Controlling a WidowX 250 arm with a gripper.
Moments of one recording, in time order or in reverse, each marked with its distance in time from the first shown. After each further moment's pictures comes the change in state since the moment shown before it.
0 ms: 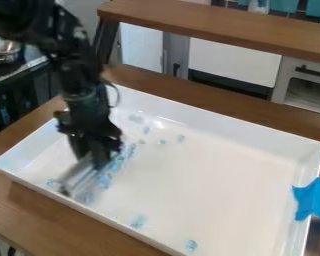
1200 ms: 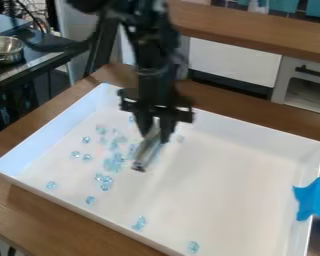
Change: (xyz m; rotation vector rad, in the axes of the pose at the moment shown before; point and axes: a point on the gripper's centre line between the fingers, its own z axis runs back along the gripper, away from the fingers) arm 0.062 -0.090 0.021 -0.039 -0.103 0.095
